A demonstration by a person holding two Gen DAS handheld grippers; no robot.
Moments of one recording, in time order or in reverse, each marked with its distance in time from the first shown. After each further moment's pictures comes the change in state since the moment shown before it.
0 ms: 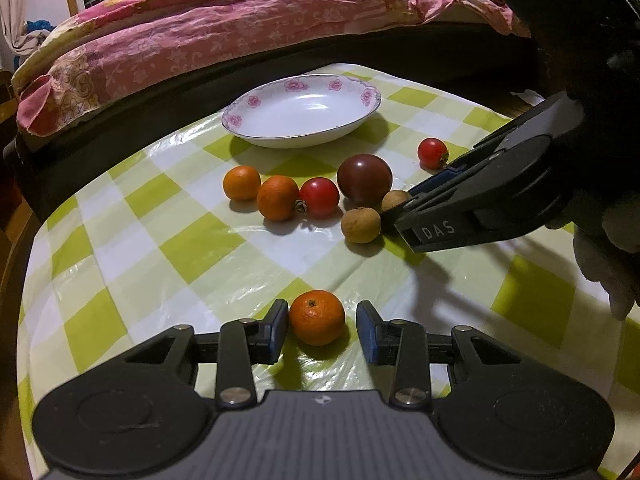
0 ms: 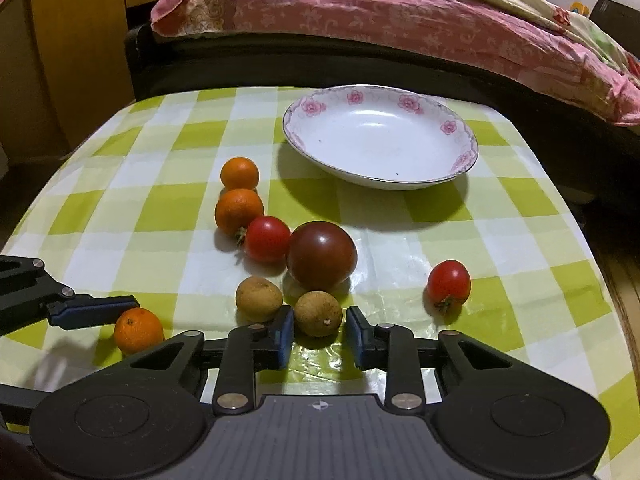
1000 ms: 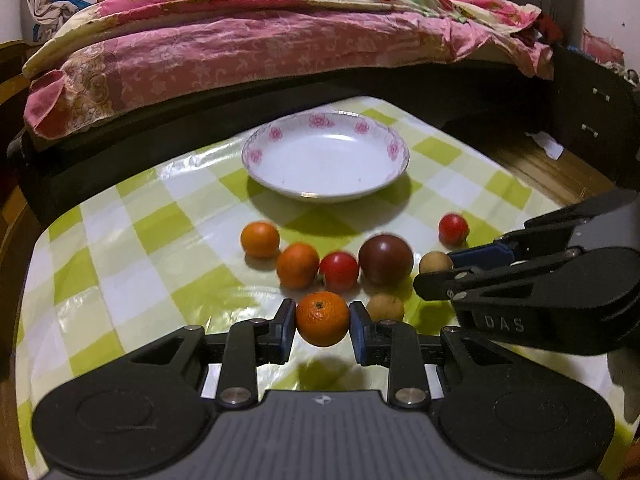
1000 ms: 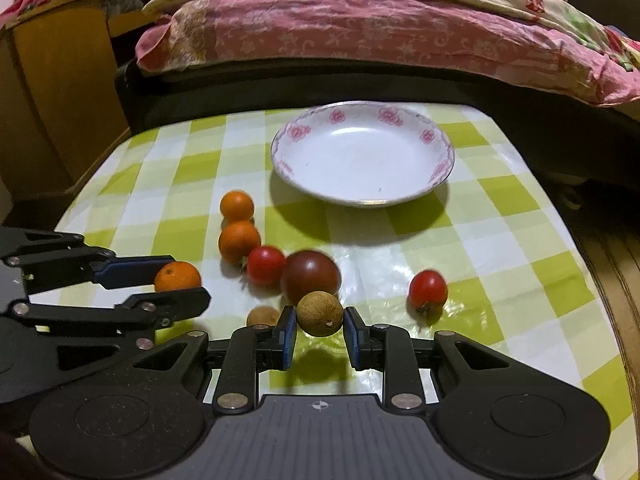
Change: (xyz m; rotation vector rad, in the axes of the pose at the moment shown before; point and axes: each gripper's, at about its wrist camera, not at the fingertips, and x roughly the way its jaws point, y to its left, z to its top) left arm 0.001 0.023 0.051 -0.125 -0.025 -0.027; right arm -0.027 -0.012 0.015 0.098 -0.010 0.022
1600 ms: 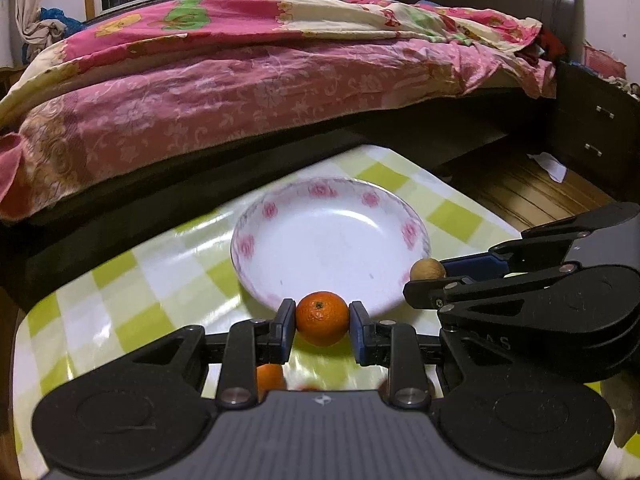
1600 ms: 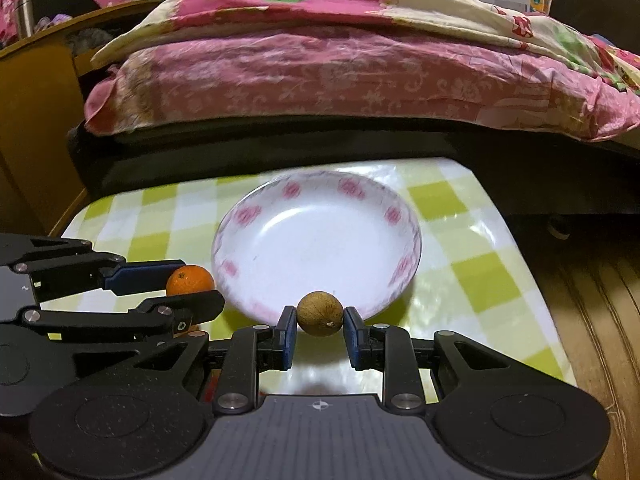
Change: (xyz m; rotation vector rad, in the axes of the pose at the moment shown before) left arm 0.049 0.009 0.086 0.026 -0.043 -0.007; right arm 0.030 -0.036 0.074 0.033 -0.062 -0.040
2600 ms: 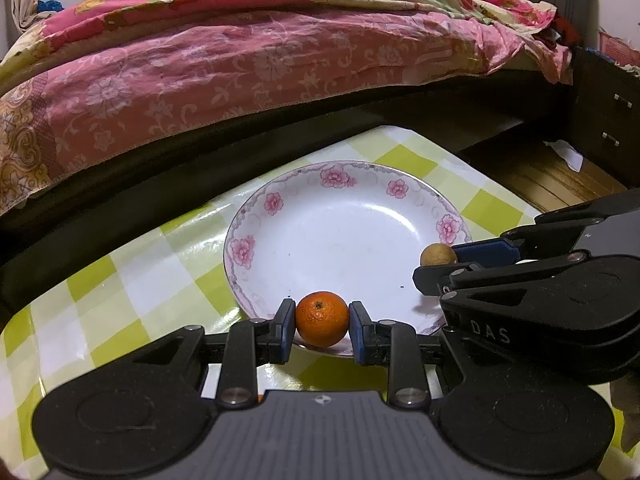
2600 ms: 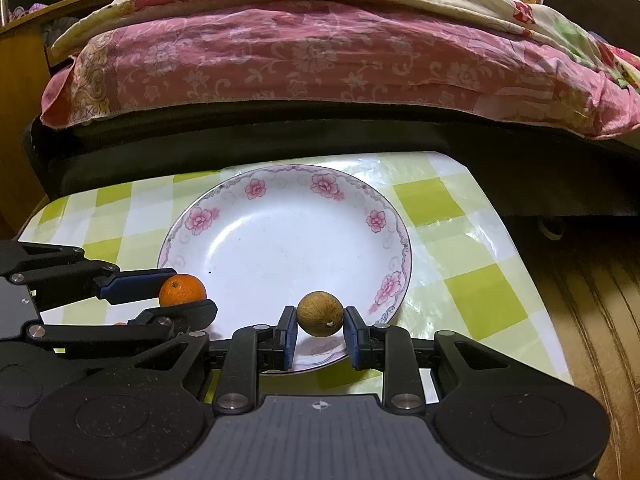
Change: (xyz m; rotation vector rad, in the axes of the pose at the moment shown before) left arm 0.054 0.006 0.005 0.002 0.048 0.018; right arm 0.043 -0.008 0.010 -0.010 0.023 -0.058
